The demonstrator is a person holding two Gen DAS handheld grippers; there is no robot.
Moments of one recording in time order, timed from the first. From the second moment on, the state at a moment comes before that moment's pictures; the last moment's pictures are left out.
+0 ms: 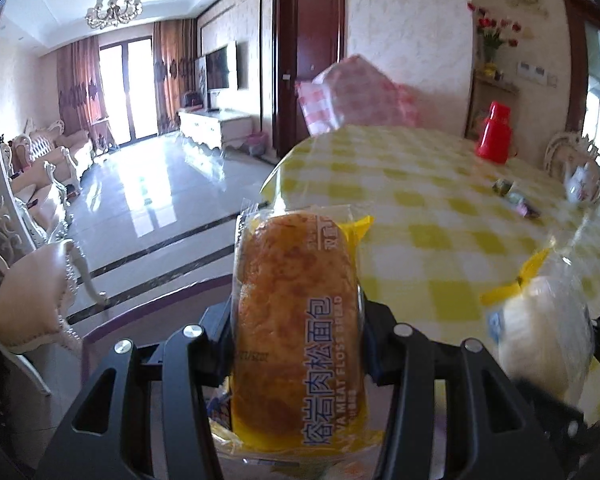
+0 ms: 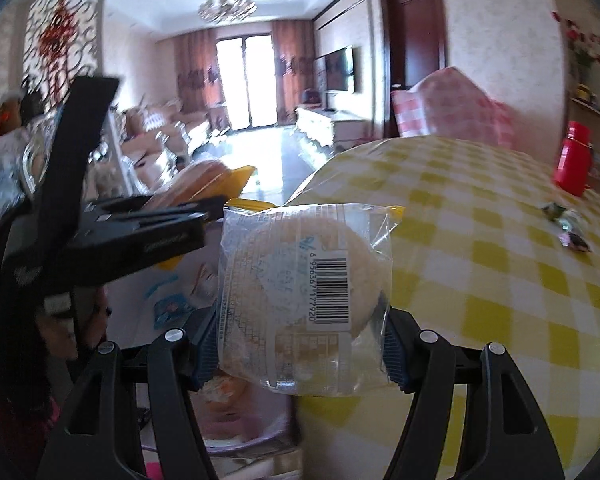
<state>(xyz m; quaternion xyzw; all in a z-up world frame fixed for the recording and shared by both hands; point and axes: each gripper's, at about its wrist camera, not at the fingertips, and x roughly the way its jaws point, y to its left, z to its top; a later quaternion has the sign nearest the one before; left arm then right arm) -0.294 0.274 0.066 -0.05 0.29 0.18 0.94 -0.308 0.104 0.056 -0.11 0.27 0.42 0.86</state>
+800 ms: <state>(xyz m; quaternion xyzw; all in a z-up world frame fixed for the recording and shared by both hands) -0.291 0.264 0.085 -0.03 0.30 0.25 0.92 -0.279 0.059 0.055 -0.10 0.28 0.41 0.86</state>
